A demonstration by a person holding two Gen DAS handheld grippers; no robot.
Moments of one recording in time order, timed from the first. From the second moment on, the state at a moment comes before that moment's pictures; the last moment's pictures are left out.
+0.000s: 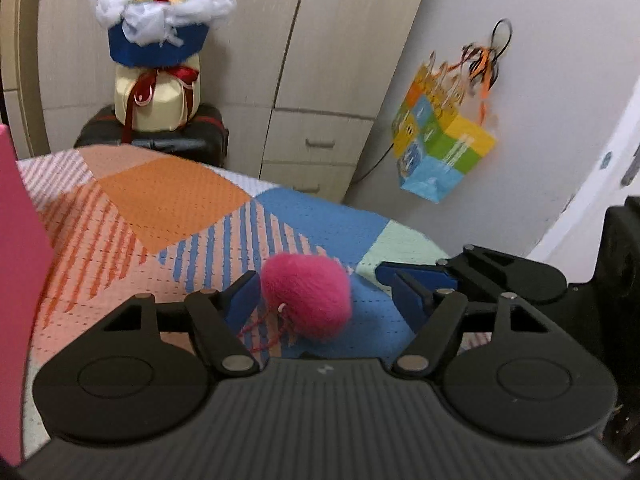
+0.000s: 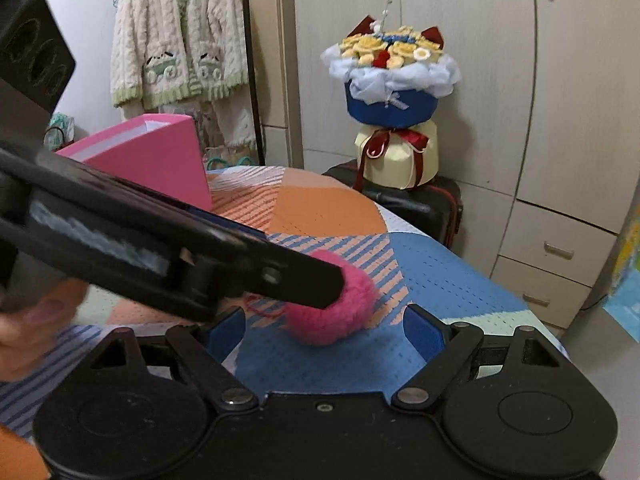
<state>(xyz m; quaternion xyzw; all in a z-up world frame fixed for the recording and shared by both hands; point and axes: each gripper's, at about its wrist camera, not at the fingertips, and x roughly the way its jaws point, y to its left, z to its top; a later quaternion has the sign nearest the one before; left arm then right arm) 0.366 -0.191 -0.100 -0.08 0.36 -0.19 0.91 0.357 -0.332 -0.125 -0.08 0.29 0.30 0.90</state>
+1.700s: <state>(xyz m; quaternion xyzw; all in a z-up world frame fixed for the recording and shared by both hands) 0.174 -0.124 -0.068 -0.02 0.39 -0.26 0.88 0.146 -0.246 -0.087 -0.07 0.32 0.22 0.92</state>
